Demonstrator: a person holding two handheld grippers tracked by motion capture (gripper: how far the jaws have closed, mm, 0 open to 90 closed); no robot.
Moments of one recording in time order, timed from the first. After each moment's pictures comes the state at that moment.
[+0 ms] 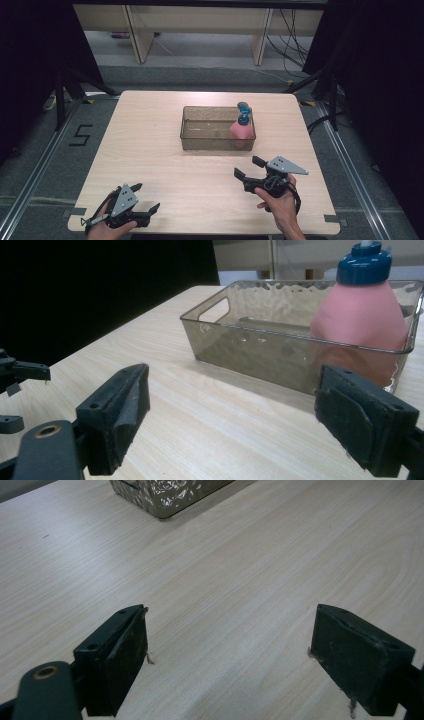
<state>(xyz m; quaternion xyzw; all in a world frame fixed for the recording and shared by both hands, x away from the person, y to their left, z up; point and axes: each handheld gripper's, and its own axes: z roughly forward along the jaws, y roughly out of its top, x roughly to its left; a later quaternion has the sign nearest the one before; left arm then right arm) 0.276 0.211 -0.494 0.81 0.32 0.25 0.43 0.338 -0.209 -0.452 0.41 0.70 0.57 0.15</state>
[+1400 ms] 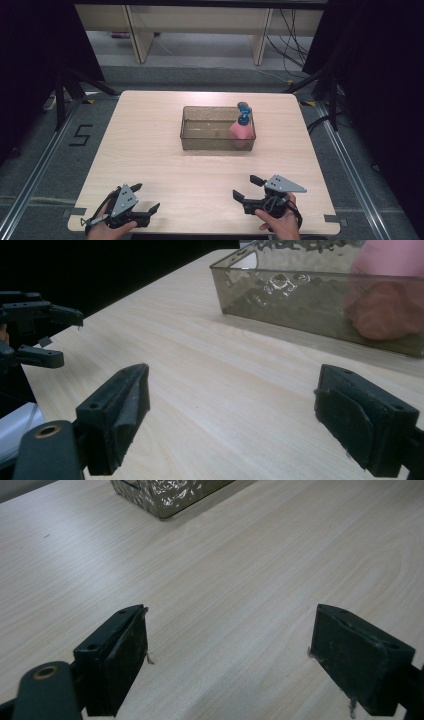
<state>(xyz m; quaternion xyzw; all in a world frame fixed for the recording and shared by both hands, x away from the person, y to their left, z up) 0.276 0.211 -0.494 0.81 0.32 0.25 0.43 0.299 -0.210 -0.474 0.39 0.74 0.54 0.13</state>
